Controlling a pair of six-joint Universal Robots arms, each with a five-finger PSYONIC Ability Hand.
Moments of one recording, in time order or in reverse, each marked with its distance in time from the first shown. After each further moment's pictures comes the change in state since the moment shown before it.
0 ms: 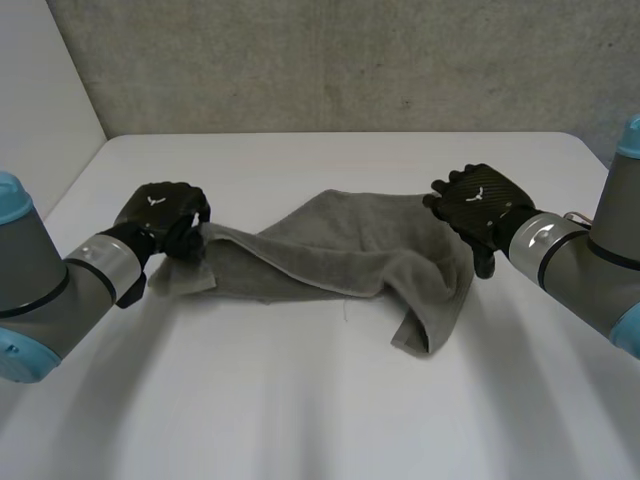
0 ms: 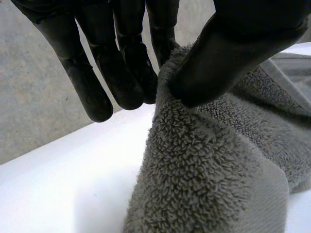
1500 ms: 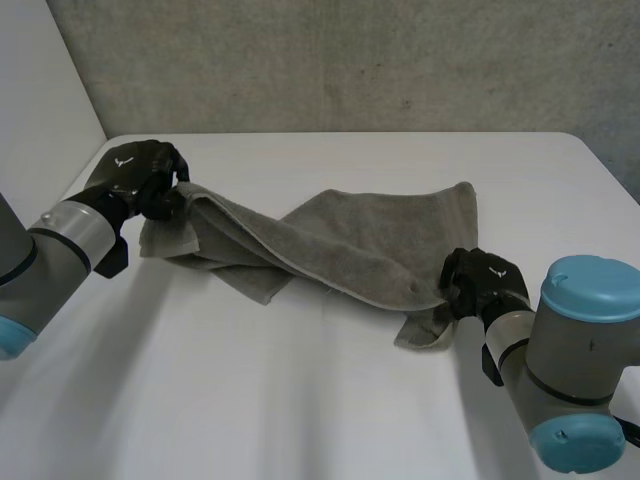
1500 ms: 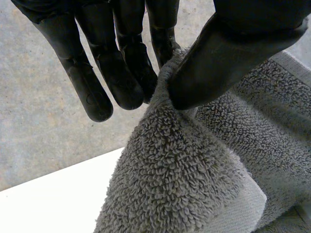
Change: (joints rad) left arm 0.036 0.082 0.038 -0.001 -0.010 -0.160; right arm 0.105 0.064 0.404 -0.474 0.370 0.961; left_hand 0.000 0.000 0.000 0.004 0.000; right_hand 0.544 0.559 0.546 0.543 0.538
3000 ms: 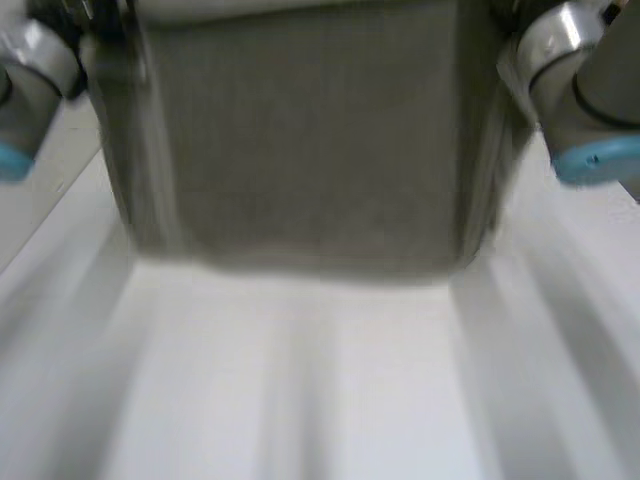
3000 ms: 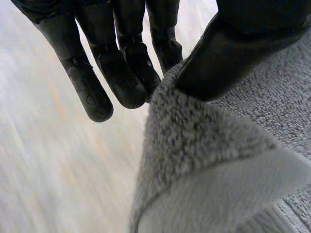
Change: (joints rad) left arm 0.012 -0.367 1.008 -0.120 -0.071 0.049; right arm -0.048 0.169 -1.188 0.205 -0.156 -1.061; left_hand 0.001 0.000 0.005 0.000 0.000; right_hand 0.542 0.527 0.522 0.542 0.566
